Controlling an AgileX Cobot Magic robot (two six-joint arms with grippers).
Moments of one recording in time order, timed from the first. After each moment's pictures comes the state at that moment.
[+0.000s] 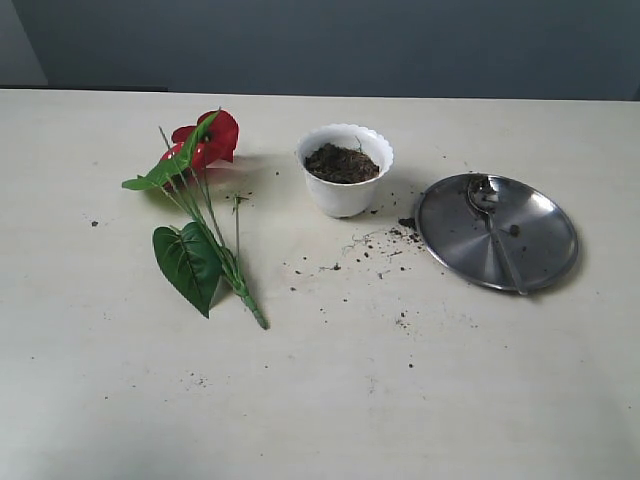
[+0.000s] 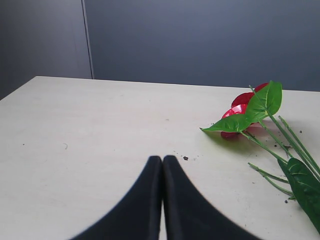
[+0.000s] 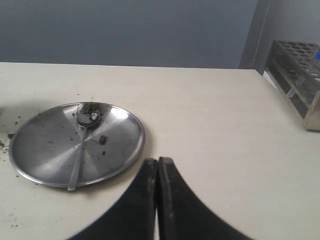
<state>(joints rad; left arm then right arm) 0.19 0.00 0.00 0.07 0.24 -0.11 0.02 0.01 0.00 0.01 0.33 -0.07</state>
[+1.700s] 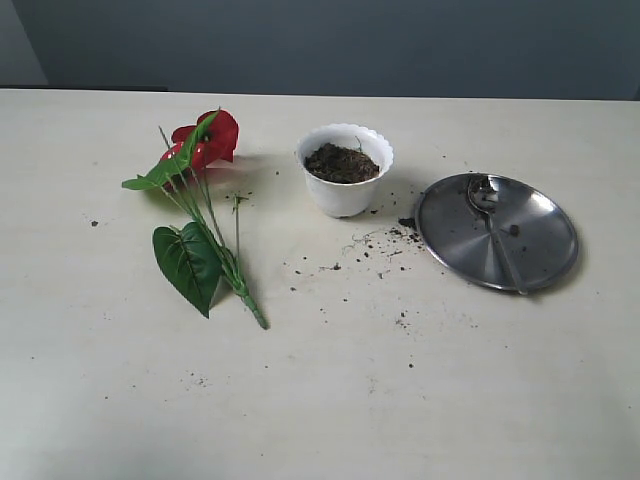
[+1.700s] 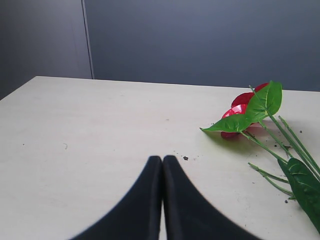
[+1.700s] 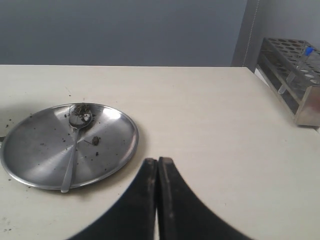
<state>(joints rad) 0.19 0.00 0.00 0.07 0.24 -0.11 -0.01 0.01 0.00 0.03 0.33 -0.08</state>
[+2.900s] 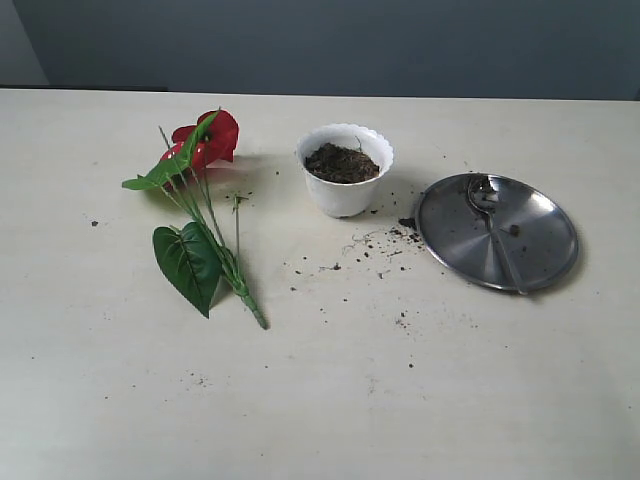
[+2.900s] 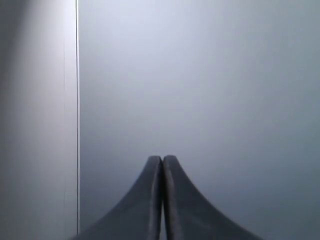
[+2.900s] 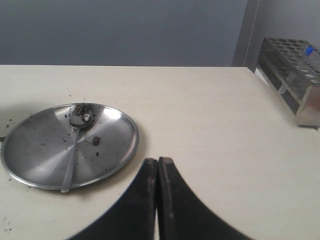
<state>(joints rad) 0.19 0.00 0.00 0.08 -0.33 -0.10 -0.01 0.01 0.00 0.03 0.33 -0.08</state>
